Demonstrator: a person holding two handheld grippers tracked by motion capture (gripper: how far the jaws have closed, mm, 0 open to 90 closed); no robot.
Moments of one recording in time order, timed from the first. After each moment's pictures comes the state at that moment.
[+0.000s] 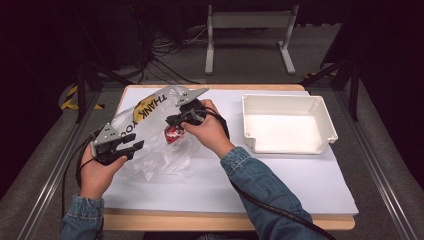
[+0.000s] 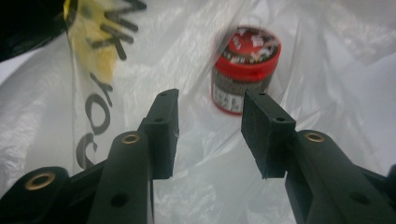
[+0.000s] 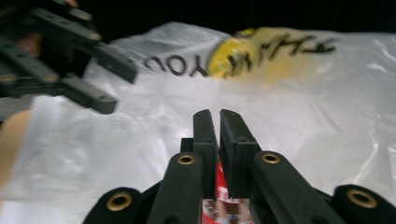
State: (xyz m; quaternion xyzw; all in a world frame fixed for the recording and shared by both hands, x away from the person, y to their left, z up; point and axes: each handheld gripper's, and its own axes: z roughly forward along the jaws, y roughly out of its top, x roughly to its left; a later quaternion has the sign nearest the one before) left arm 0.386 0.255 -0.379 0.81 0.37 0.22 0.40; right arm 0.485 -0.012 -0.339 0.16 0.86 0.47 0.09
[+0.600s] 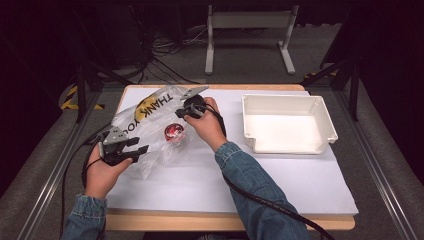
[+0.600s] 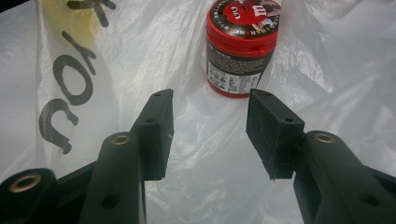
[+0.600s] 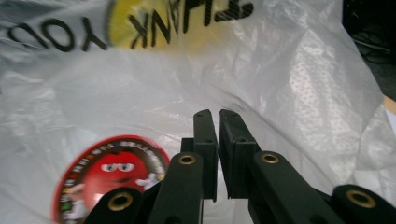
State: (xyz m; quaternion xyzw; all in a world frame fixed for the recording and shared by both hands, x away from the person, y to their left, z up) left arm 0.392 0.250 -0.391 0.82 0.37 0.20 0.39; right arm 0.535 -0.016 -0.378 0.25 0.85 0.44 0.14
